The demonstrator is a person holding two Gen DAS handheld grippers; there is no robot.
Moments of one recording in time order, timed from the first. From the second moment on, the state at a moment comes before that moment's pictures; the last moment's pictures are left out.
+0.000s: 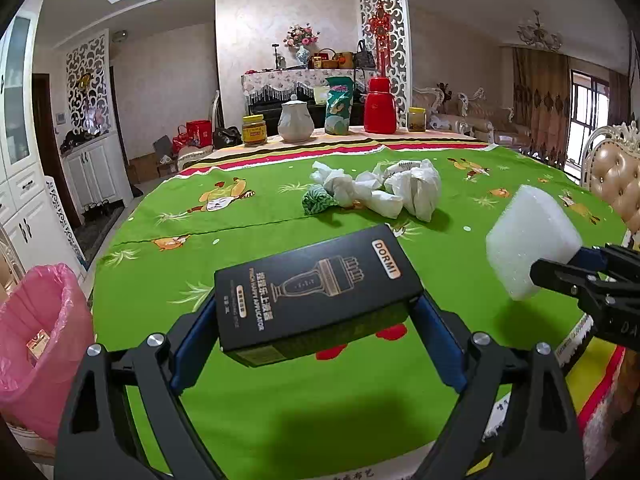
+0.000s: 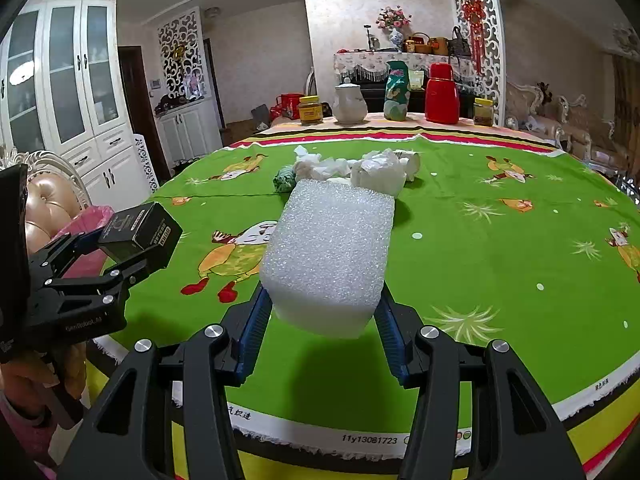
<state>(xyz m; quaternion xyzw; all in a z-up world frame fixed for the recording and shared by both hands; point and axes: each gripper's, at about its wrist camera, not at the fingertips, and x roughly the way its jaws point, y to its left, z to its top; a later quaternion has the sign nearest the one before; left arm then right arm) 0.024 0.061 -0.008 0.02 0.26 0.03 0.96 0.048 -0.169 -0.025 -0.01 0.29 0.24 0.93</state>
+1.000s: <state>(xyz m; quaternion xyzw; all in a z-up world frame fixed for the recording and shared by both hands) -0.047 0.160 0.003 -0.01 0.22 0.10 0.97 0.017 -0.059 -0.011 -0.08 0.26 0.34 0.90</state>
